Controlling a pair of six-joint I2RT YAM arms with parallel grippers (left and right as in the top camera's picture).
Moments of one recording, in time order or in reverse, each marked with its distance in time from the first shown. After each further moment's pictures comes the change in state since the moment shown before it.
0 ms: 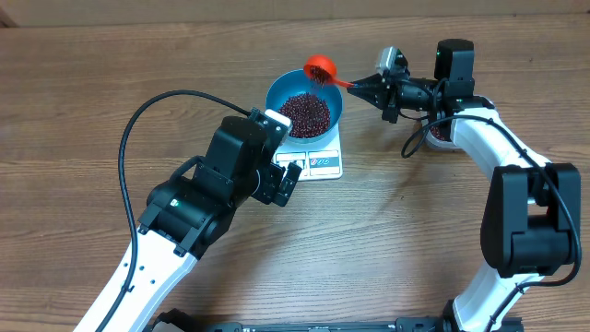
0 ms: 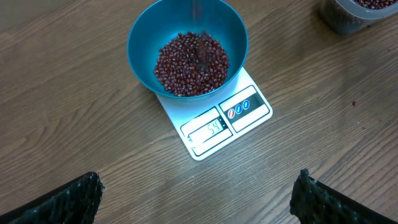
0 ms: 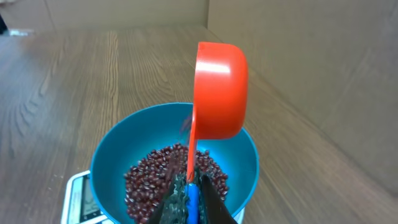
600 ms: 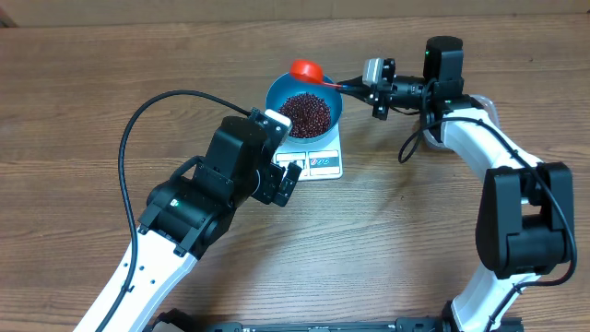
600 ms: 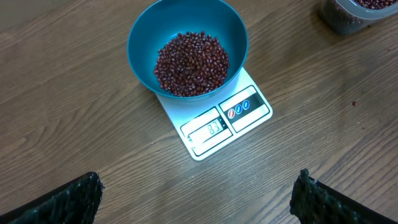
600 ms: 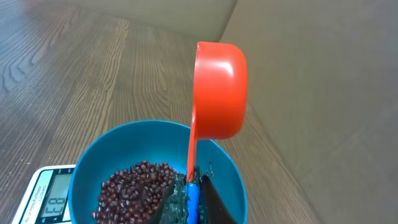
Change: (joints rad) left arm 0.000 0.000 0.000 0.000 0.000 0.000; right arm 0.051 0.000 0.000 0.094 -0.026 -0.201
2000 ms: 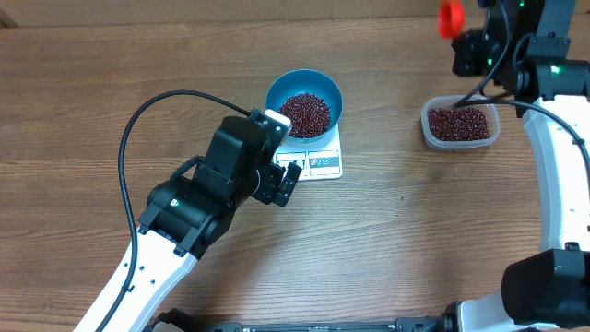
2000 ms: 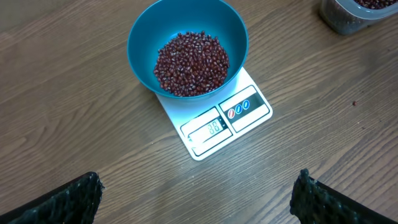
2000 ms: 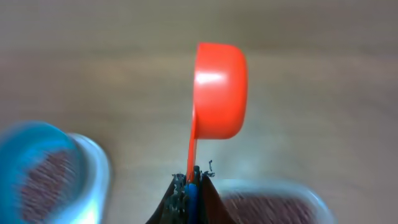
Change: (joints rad) left arm 0.000 0.000 0.000 0.000 0.000 0.000; right arm -0.179 -0.253 0.391 -0.912 0.983 0.828
